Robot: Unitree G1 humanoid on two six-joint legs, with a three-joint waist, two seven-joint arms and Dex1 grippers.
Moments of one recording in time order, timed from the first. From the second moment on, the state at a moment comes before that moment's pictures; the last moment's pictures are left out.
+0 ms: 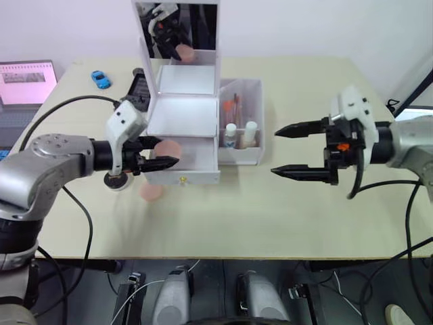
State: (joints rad) left arm -0.55 0.93 0.00 -0.30 -0.69 0.92 -0.82; right arm -0.63 -0.99 -0.07 -0.38 0.71 0.84 1.11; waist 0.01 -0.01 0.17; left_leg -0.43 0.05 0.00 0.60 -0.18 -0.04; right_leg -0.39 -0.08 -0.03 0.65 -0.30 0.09
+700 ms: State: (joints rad) left arm -0.39 1.00 0.31 -0.26 -0.69 0.89 -0.85; right arm -0.60 -1.00 -0.07 -0.21 0.62 0.69 1.17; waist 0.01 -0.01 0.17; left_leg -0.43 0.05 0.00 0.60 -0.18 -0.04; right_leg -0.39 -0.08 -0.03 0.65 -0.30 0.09
